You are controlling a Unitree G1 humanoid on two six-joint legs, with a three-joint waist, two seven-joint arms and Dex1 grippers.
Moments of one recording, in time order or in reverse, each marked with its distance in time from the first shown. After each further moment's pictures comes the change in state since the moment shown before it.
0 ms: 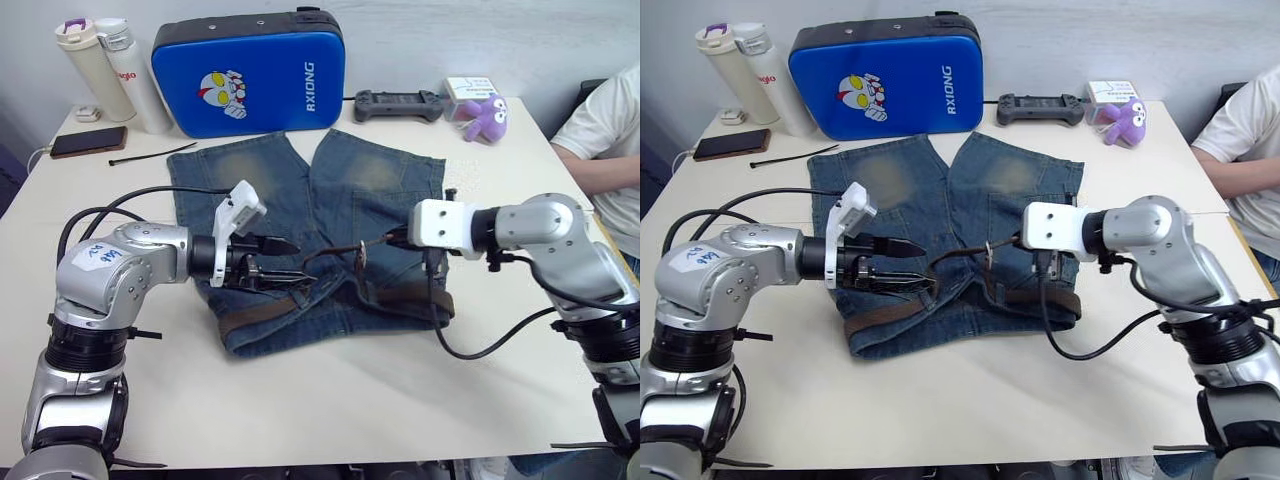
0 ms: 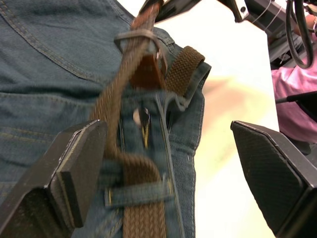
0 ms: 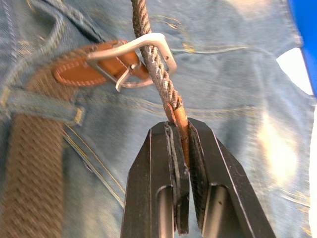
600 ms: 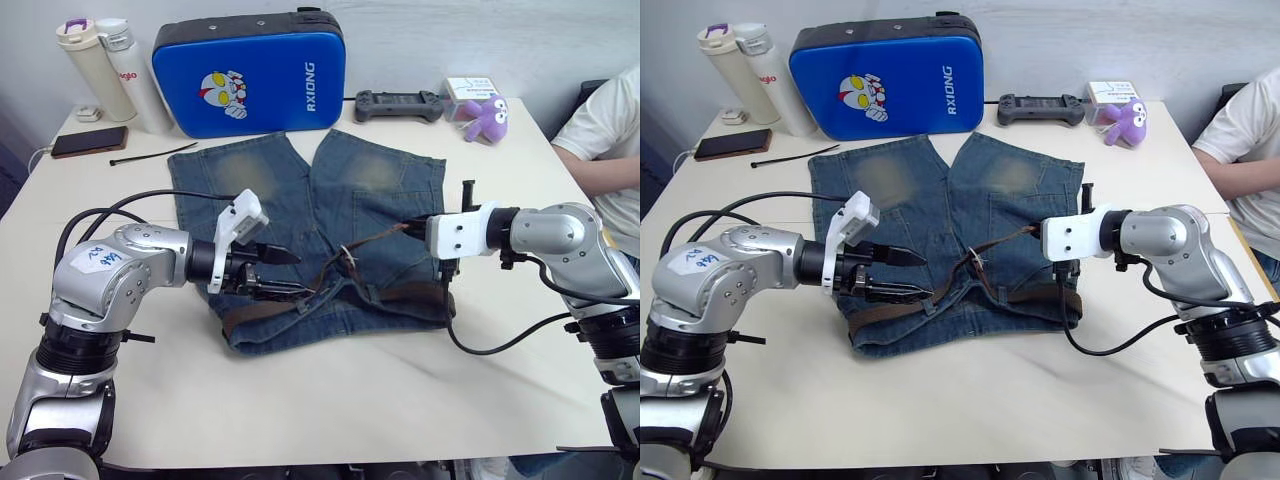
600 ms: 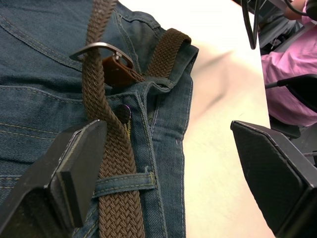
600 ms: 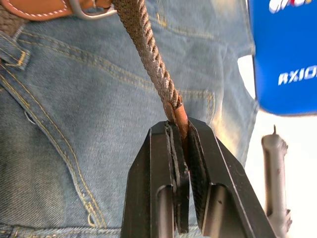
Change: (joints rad) left arm -0.002 0.048 -0.056 0.008 -0.007 -0.037 -0.028; right arm 0.020 -0.028 -0.016 0.203 -0.134 -0.442 -0.118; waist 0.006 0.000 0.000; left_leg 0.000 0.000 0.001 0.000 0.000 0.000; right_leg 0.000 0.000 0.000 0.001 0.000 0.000
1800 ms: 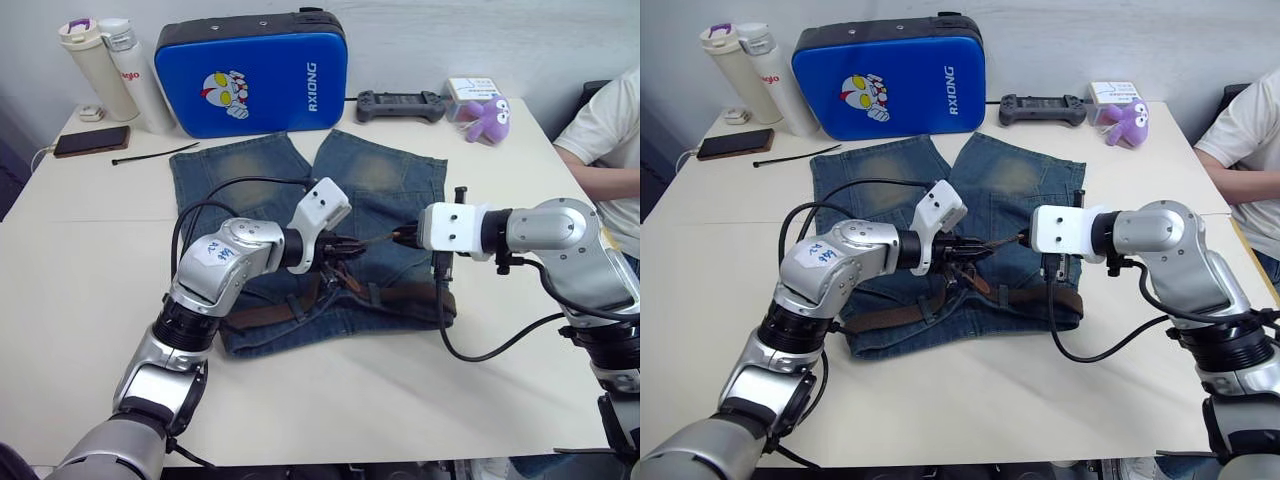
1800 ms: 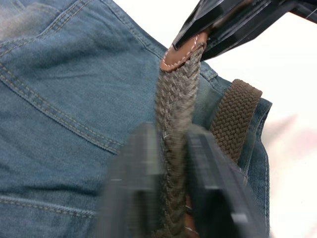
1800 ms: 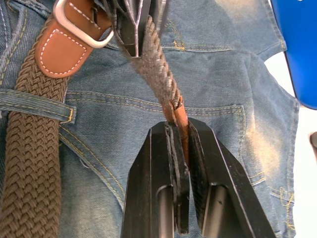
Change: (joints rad) left arm -0.152 -0.392 -0.177 0.130 0.266 -0.066 0.349; right arm 0.024 0.037 -0.016 -0.244 0.112 0.455 0.105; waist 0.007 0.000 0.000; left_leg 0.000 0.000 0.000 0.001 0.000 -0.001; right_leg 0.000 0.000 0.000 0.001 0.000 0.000
